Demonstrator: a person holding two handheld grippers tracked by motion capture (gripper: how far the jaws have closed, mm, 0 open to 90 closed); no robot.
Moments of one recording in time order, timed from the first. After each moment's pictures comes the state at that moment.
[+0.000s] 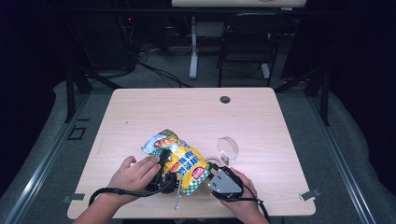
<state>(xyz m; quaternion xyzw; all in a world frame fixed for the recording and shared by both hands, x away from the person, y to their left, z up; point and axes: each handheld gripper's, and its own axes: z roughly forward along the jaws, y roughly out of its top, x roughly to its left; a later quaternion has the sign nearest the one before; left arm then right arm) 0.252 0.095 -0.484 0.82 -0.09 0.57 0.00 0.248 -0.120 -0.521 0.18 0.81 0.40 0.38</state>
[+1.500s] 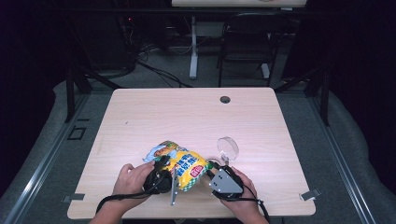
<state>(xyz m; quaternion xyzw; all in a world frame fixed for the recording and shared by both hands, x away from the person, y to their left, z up) 0.259 0.109 -0.507 0.86 0.02 0.50 0.12 0.249 -0.121 -0.522 0.19 0.80 0.40 0.39</state>
